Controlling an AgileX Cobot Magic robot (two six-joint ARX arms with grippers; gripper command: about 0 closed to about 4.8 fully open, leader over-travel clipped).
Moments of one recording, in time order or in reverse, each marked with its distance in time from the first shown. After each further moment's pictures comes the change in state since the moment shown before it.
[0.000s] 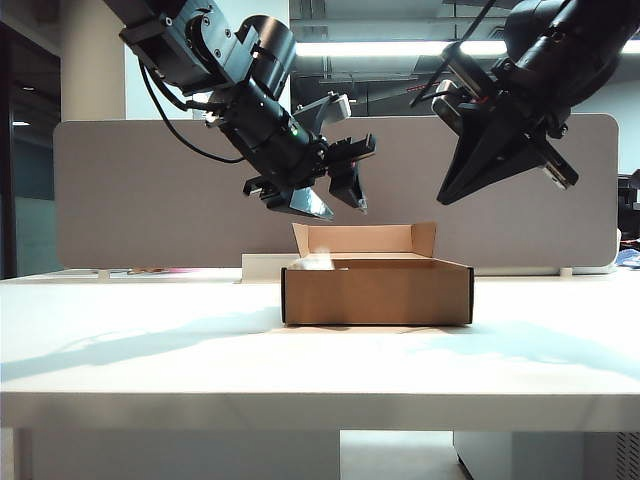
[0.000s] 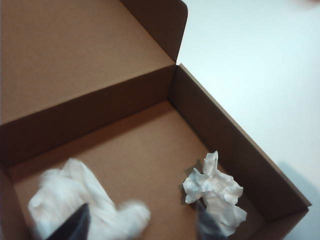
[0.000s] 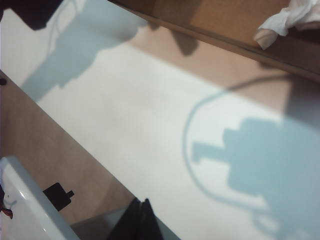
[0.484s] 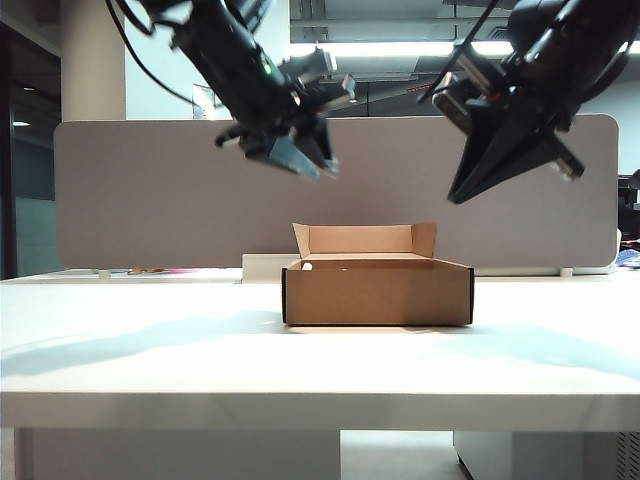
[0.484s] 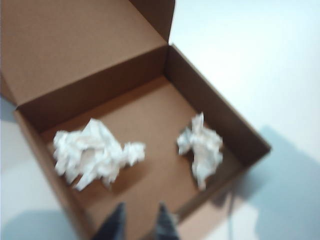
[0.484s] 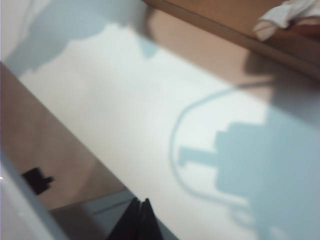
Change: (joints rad) left arm 0.005 -0.181 -0.001 -0.294 0.003 0.076; right arm -0.002 -0.032 -0.001 -0.051 0.053 -0.112
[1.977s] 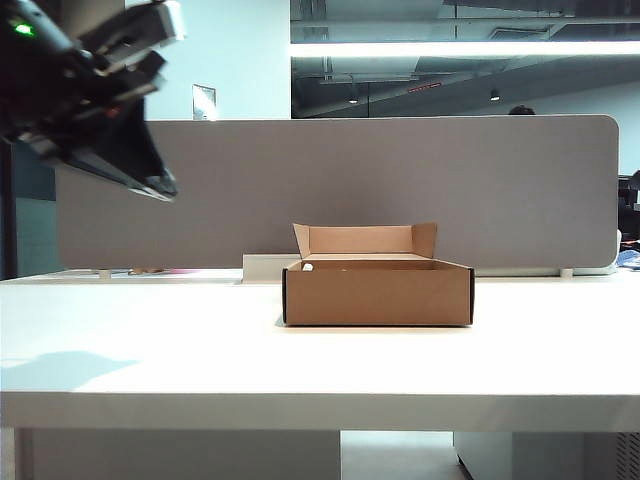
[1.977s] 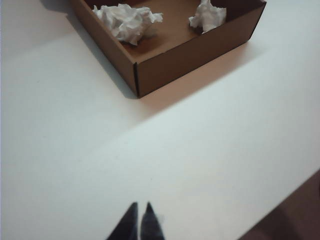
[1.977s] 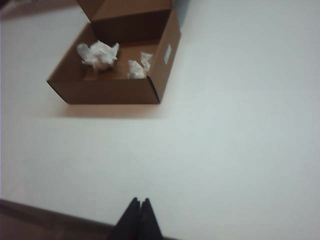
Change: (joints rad) left arm 0.051 -0.749 -0.876 0.155 -0.025 0.075; right arm -0.410 -1.297 -0.941 0.412 0.090 0.187
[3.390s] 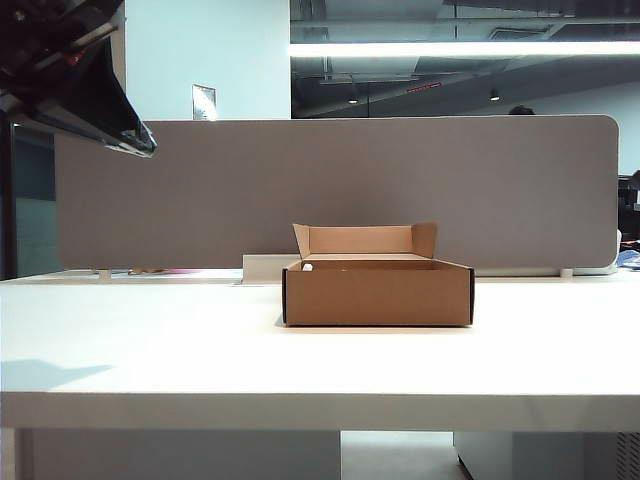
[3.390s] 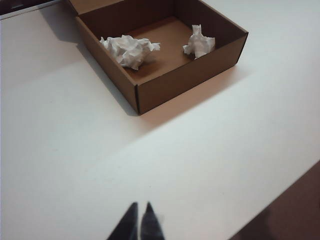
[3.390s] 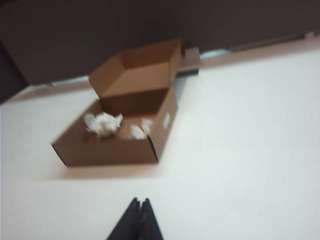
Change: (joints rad) left arm -0.003 -0.147 -0.028 -0.030 0.000 0.000; right arm 0.135 -0.406 -0.323 0.298 0.203 0.163
